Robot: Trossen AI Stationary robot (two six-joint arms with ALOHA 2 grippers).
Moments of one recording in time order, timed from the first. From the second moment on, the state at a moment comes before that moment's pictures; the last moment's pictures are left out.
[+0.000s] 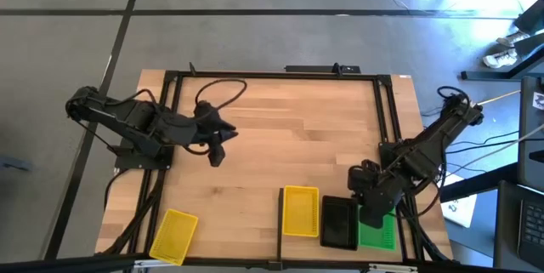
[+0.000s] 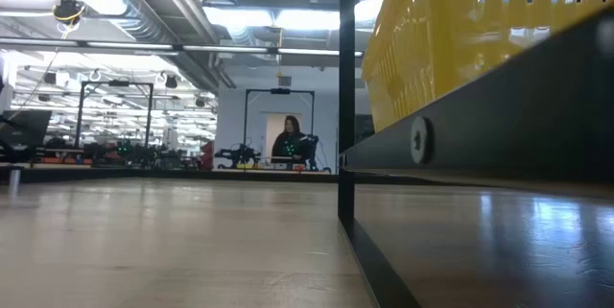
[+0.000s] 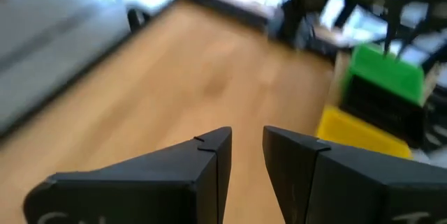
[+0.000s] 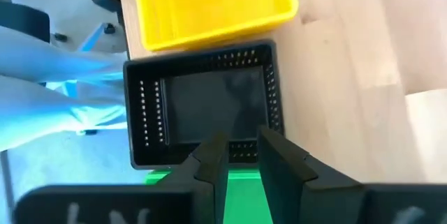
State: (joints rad) left arm -0.34 1.14 1.34 -0.72 -0.60 -0.54; right arm 0.76 1.31 1.28 -1.09 0.12 0.99
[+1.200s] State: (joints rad) left arm -0.85 1.34 1.05 -0.87 -0.03 -0.81; right arm 0.76 1.31 1.61 -1.28 0.60 0.74
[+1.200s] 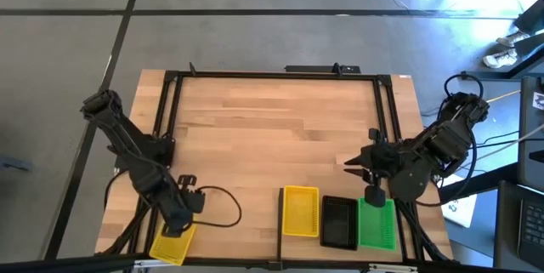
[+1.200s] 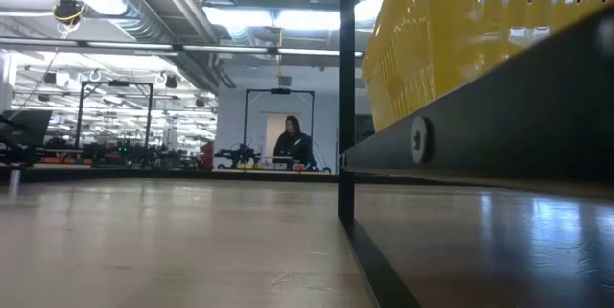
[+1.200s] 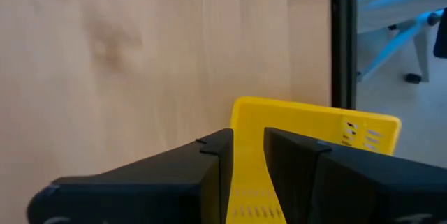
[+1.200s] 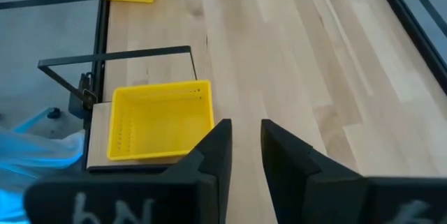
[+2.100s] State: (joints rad) left arm -0.91 1.34 0.75 -0.59 0.07 -0.84; right arm 0.76 1.31 1.61 -1.27 0.61 0.78
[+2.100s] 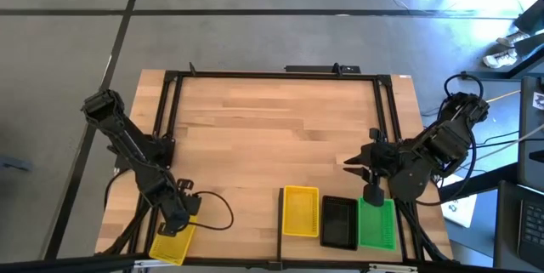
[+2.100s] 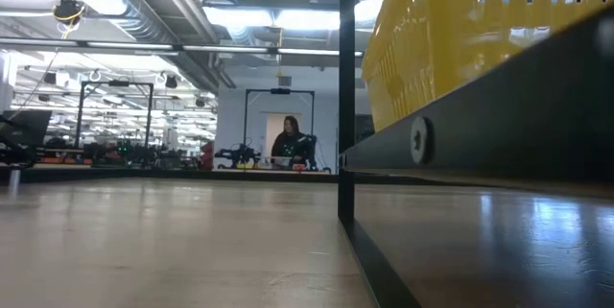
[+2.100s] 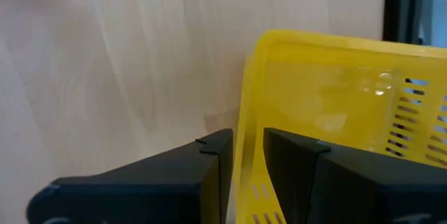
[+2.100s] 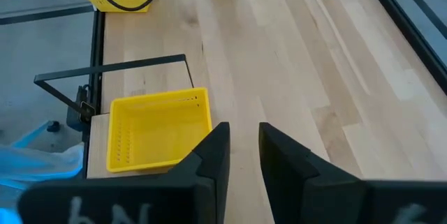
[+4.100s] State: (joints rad) left arm -0.31 1.36 1.55 -0.67 -1.32 0.09; right arm 0.55 1.50 1.61 -0.64 1.19 0.07
